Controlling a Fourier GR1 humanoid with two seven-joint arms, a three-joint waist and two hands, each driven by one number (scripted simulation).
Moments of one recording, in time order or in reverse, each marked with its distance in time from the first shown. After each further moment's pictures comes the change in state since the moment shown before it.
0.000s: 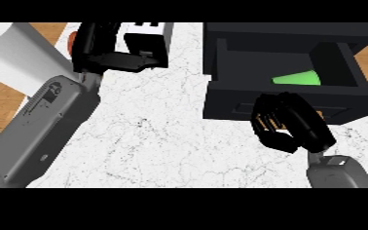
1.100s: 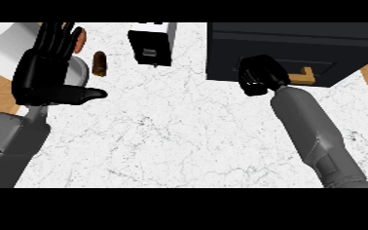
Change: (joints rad) left arm 0.319 0.146 0.163 -0.183 0.024 -0.215 -0.043; right arm -0.637 0.080 -0.143 1.166 0.195 -0.315 -0.329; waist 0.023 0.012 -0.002
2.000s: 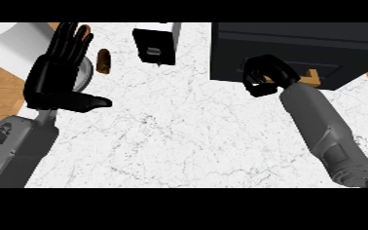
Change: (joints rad) left arm 0.014 -0.041 -0.009 0.022 -0.004 -0.082 -0.029; right arm -0.070 -0.042 -0.095 0.167 -0.099 0.135 -0.210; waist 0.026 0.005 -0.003
